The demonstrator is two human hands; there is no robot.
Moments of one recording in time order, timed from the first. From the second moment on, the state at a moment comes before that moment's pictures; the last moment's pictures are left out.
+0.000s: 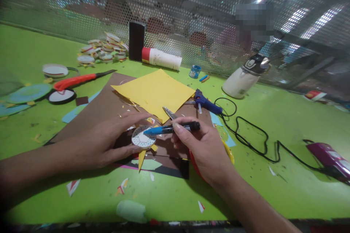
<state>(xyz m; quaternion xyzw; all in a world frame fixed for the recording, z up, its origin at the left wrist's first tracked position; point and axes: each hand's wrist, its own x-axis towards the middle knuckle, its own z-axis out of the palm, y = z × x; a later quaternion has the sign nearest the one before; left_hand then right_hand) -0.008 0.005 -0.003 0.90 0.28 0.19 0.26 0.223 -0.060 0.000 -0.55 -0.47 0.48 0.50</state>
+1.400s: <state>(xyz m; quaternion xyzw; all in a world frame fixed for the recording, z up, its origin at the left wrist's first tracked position) -0.009 0.006 -0.001 0.90 0.29 0.17 0.27 0.221 -0.060 0.000 -0.57 -0.48 0.45 0.48</state>
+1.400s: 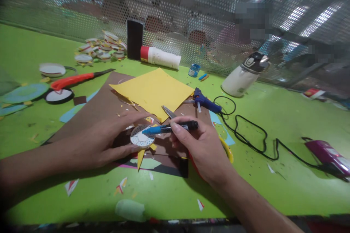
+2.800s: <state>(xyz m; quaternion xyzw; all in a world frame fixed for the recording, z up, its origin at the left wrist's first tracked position) -0.009 0.006 -0.007 0.90 0.28 0.19 0.27 0.224 -0.061 -0.001 -0.55 -0.48 0.47 0.50</state>
